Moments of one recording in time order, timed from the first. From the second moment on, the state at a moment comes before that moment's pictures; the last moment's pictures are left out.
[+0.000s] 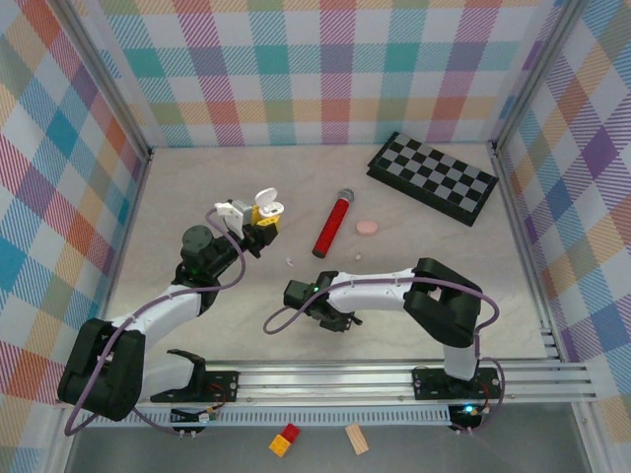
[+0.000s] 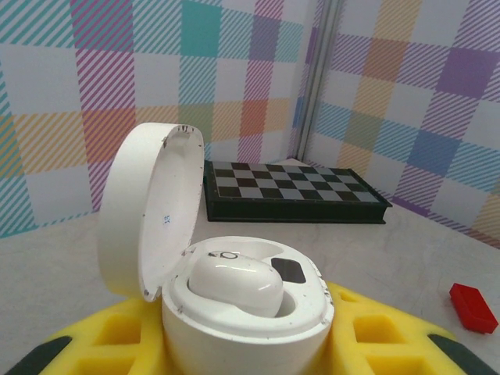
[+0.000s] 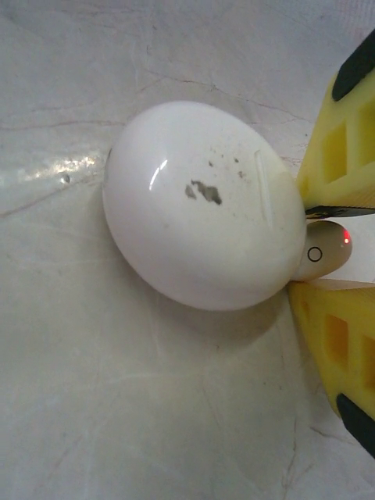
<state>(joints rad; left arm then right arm) -0.29 1.20 0.45 0.78 0.48 -0.12 1.17 1.88 1.17 -0.95 0.41 0.00</state>
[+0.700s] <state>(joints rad) -0.29 1.20 0.46 0.75 0.52 -0.10 1.12 1.76 1.14 -0.95 0.35 0.10</state>
